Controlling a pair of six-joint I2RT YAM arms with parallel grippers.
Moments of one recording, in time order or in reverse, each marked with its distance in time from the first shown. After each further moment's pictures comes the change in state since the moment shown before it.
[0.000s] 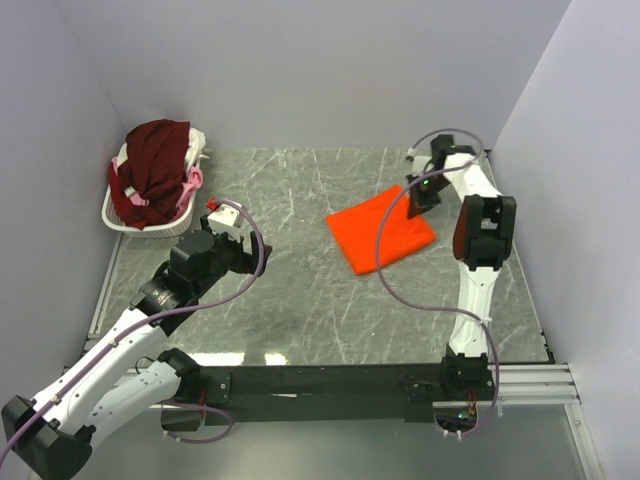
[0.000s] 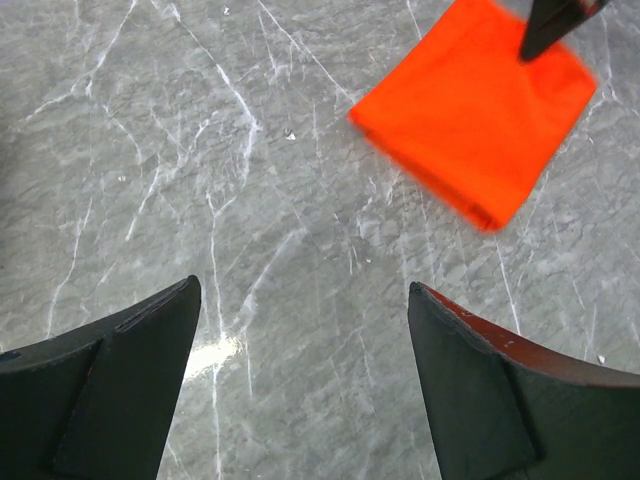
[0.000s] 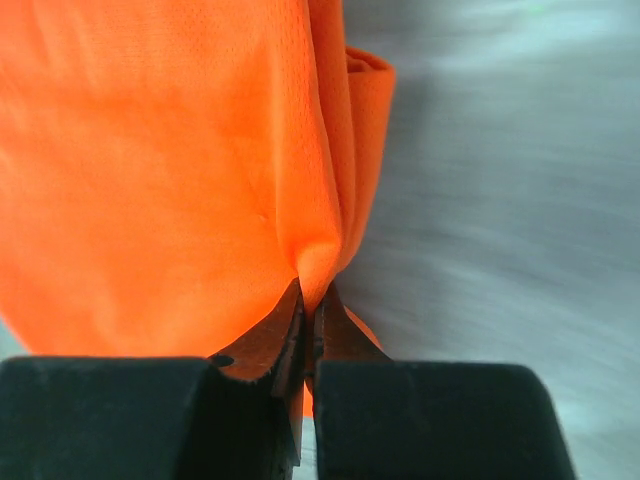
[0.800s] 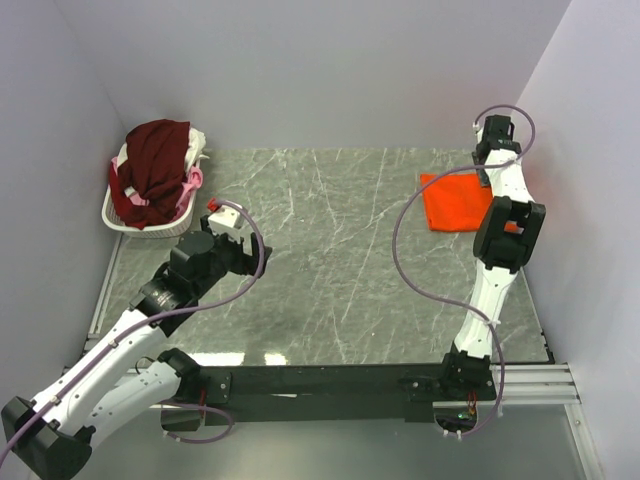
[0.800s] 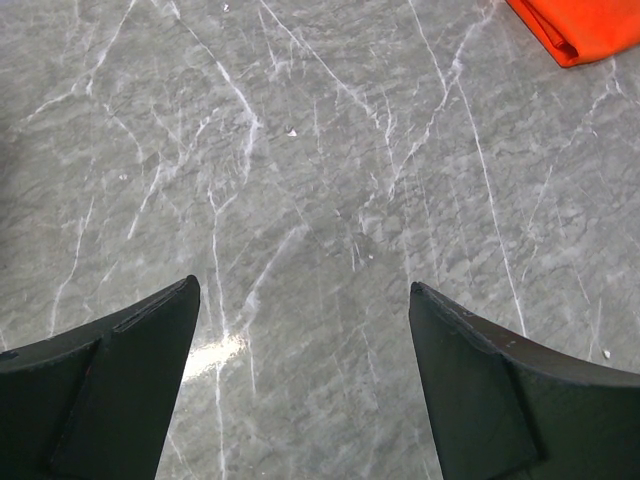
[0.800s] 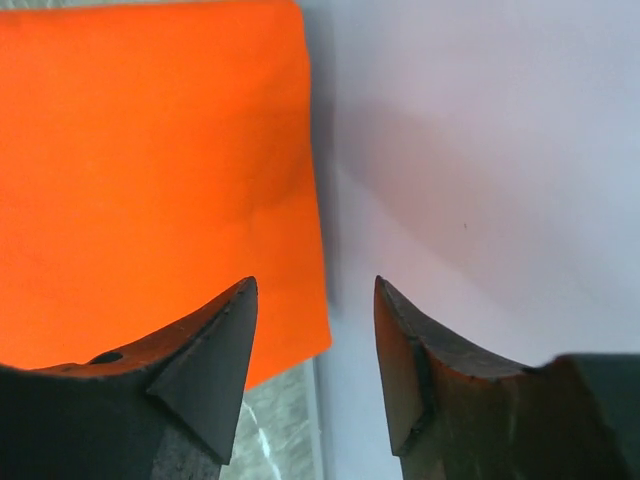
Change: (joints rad) left arm 0.000 -0.001 -0.002 -0.005 0.006 0.013; right arm -0.224 0.046 0.197 0.320 0.781 -0.231
